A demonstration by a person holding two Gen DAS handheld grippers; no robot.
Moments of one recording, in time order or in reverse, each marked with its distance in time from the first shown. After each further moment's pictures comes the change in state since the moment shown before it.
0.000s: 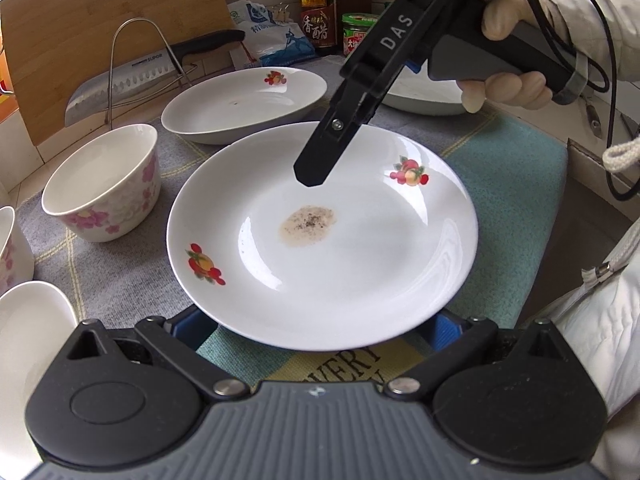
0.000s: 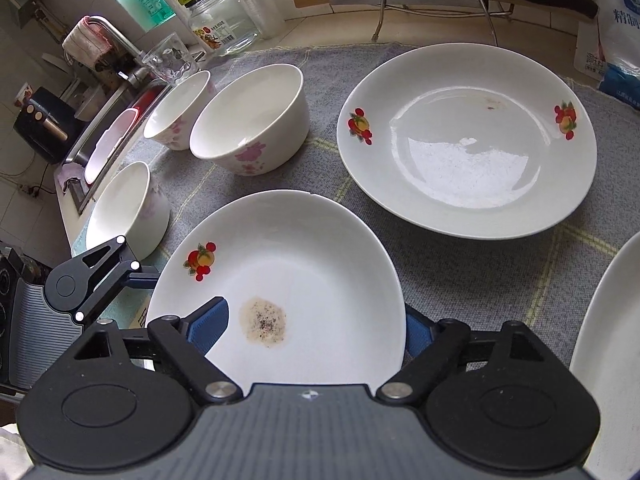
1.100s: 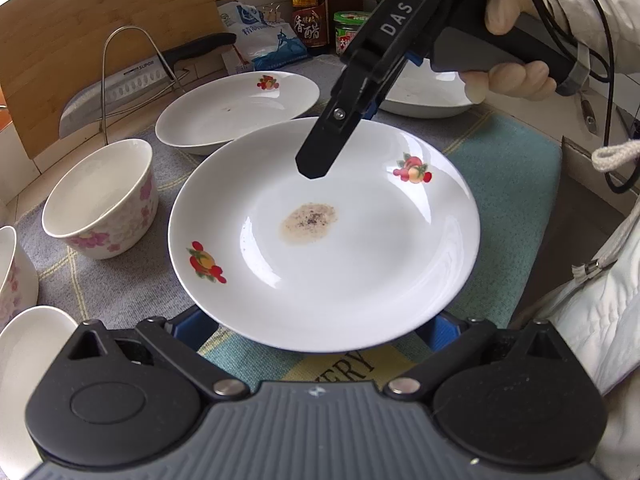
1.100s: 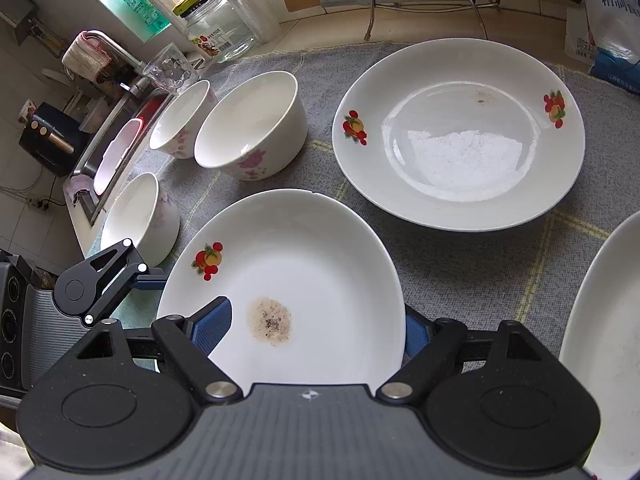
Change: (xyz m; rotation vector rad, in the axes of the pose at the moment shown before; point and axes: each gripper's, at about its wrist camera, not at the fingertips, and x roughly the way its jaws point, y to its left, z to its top) left arm -0.002 -0.001 0.013 0.026 0.025 -0.007; right arm -0.018 -0.006 -0.002 0.051 -0.007 0.029
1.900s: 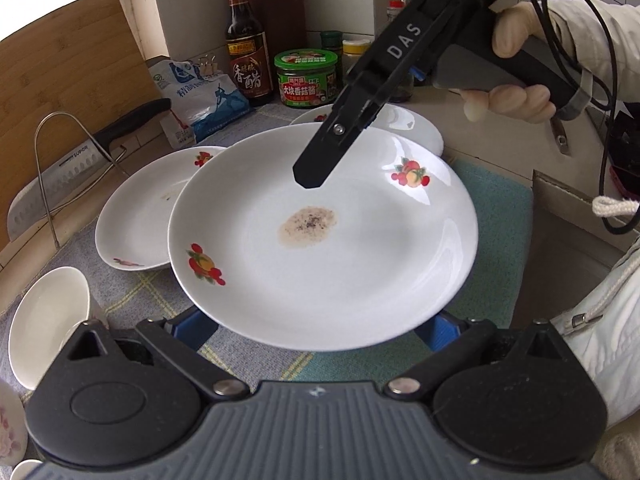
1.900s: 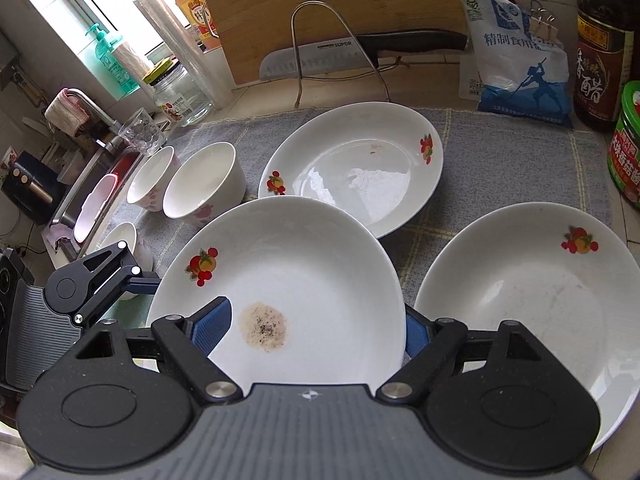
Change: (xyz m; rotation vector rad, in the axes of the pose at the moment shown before) left arm 0.027 -0.030 0.067 0.130 -0.057 -0.081; right arm -0.084 -0.042 -0.027 0.069 -0.171 -0.112
